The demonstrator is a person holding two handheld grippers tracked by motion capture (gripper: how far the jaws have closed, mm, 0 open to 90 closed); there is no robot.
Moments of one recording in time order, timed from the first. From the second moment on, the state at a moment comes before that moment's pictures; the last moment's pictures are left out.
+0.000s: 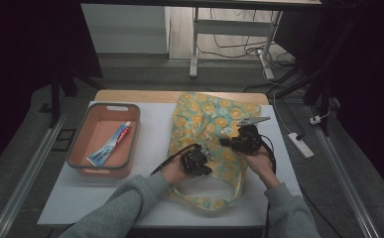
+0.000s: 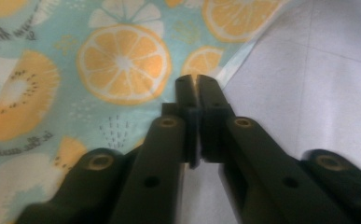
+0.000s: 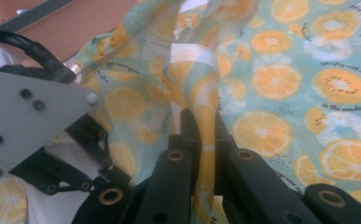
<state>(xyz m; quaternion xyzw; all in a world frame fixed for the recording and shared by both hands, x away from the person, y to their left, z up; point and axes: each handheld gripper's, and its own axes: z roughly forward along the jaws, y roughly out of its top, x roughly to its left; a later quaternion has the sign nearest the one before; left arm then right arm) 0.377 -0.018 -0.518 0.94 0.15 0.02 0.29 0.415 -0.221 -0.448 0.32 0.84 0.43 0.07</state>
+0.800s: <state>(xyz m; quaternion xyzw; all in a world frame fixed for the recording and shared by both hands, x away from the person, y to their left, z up) 0.310 0.038 -0.490 0.94 0.09 -0.03 0.33 0.443 -0.254 -0.462 0.39 0.83 0.39 0.14</state>
